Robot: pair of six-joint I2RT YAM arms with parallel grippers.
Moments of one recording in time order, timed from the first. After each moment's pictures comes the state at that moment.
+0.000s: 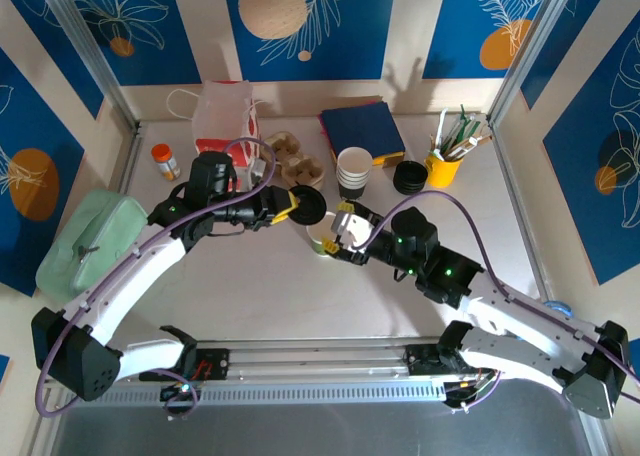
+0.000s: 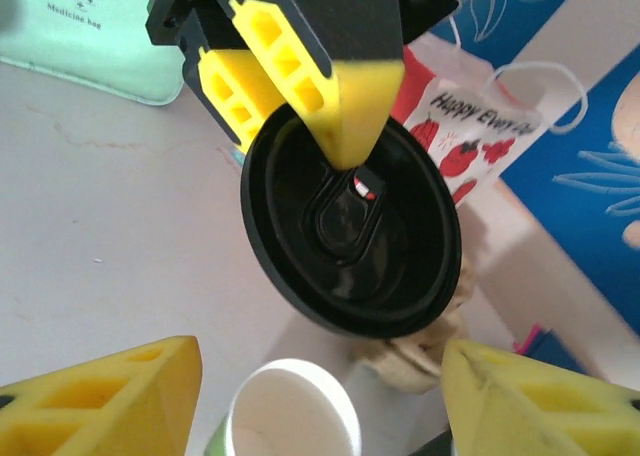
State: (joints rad) left arm -0.49 1.19 1.08 -0.46 0.68 -1.03; right arm 0.89 0.90 0.71 -0.05 -0.06 -0.58
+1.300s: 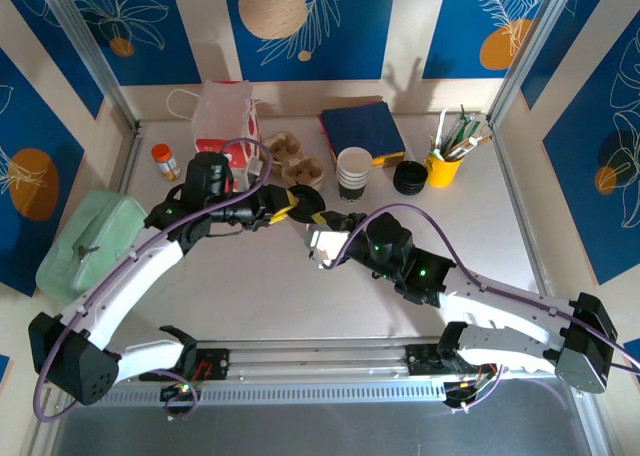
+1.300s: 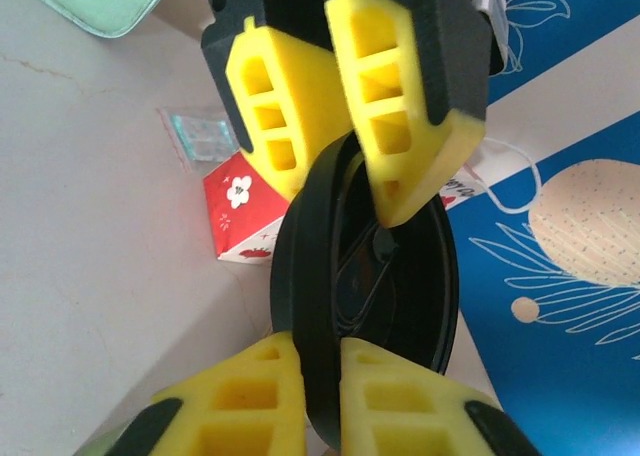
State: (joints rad) left arm -0.48 1.17 1.07 -0.44 0.69 -1.09; right arm 1.00 1.04 0.72 0.11 0.15 -0.87
